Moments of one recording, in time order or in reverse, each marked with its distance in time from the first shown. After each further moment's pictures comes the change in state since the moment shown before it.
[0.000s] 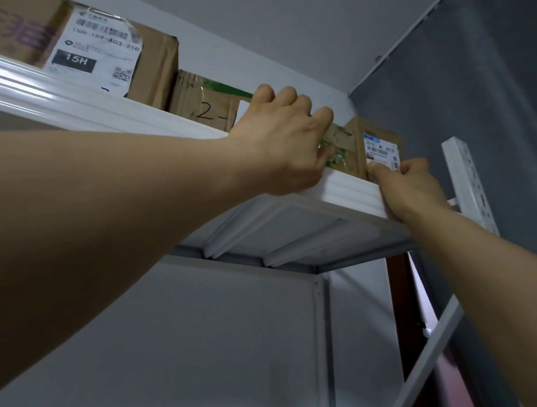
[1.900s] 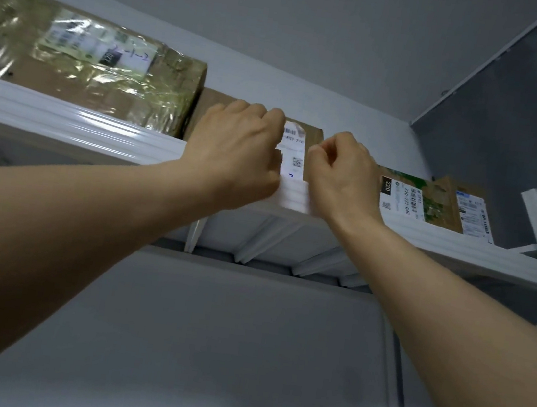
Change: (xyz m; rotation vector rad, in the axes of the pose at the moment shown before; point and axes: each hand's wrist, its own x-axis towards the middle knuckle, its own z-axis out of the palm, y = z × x) left_hand -0.140 -0.183 -0.154 0.022 0.056 -0.179; right_hand -0.222 -0.258 0.041 0.225 0.100 -0.532
